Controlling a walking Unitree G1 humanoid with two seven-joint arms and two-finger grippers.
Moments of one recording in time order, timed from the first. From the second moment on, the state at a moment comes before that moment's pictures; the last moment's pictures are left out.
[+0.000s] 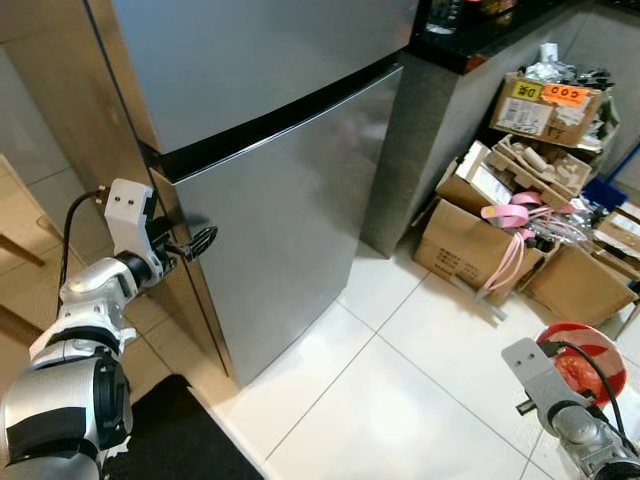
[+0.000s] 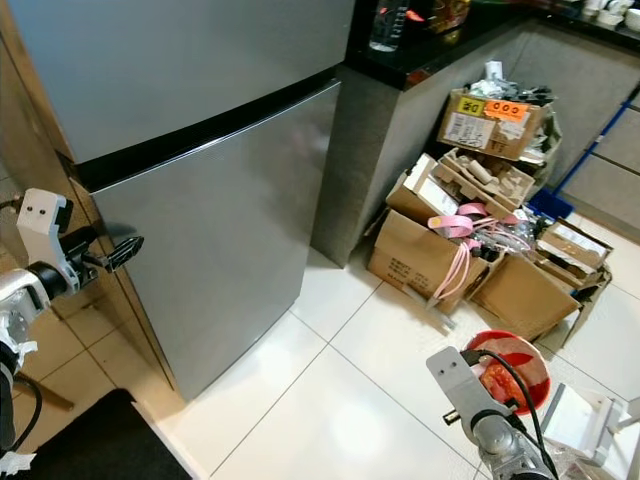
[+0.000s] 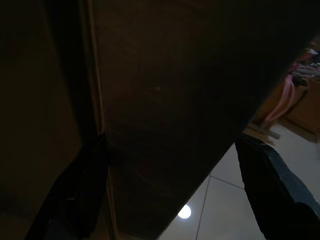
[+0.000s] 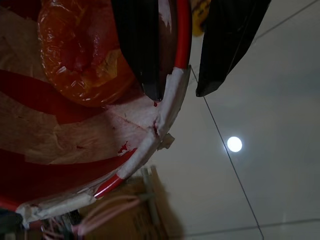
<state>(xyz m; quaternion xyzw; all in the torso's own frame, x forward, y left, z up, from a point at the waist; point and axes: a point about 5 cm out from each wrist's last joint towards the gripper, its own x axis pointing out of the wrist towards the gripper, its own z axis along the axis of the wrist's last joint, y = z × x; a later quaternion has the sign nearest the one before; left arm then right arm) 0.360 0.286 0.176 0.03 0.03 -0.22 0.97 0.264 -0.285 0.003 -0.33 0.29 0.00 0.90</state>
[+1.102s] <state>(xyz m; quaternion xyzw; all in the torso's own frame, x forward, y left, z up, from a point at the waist) 0.338 0.195 0.120 -0.02 -0.01 -0.46 0.89 0.282 -0.275 0.016 -0.34 0.25 -0.01 0.91</state>
